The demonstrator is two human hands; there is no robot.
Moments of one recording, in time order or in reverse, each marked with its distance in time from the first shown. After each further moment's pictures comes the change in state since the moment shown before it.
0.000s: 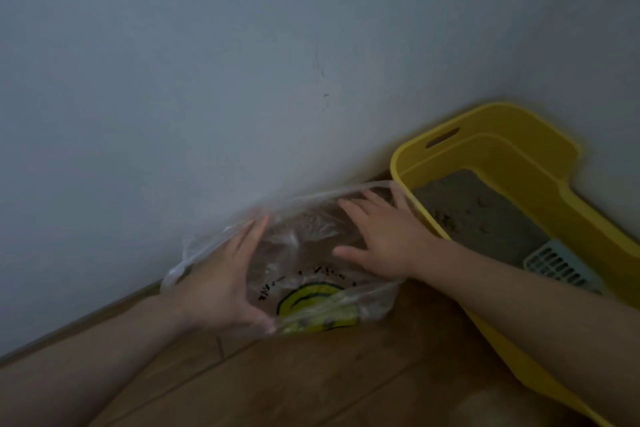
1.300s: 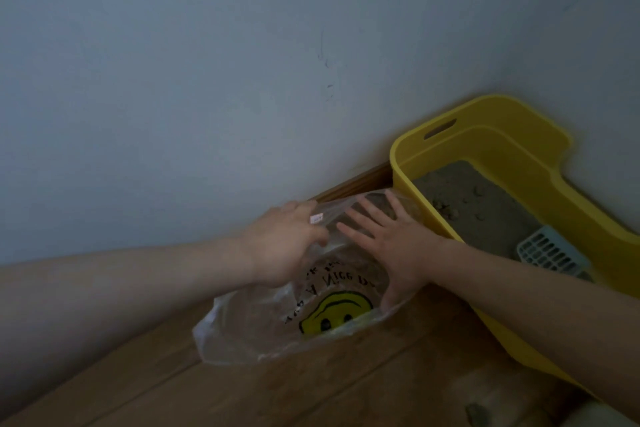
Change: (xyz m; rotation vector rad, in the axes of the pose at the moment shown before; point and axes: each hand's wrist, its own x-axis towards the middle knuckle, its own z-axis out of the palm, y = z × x) left_hand 0.040 0.075 -0.022 0.502 -0.121 0.198; right_hand -0.024 0.002 0.018 -0.341 -0.252 -0.188
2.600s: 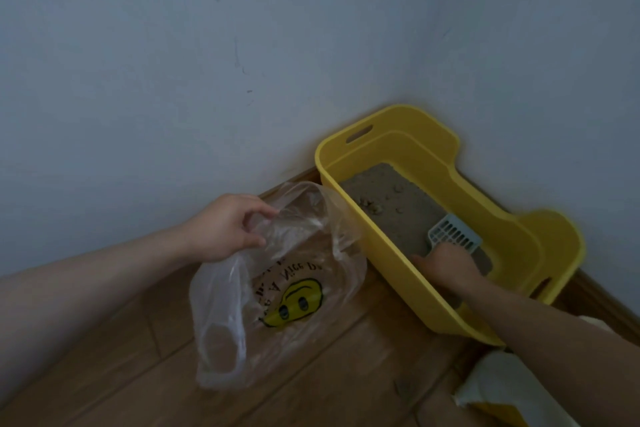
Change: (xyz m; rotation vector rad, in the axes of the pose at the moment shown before) left_hand 0.027 -0.001 0.008 -0.586 0.337 0.068; right_hand -0.135 0.045 0.103 0.846 -0.024 1.190
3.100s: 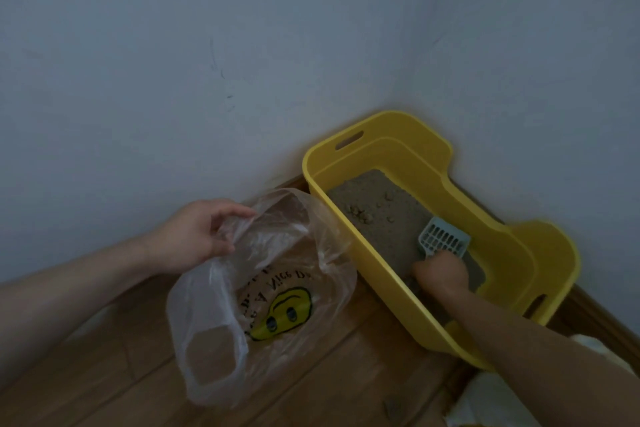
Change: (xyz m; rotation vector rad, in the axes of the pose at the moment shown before) left_hand 0.003 -0.012 -0.004 -0.358 -0.009 -0.108; right_hand 0.031 0.003 0.014 0.292 0.094 0.241
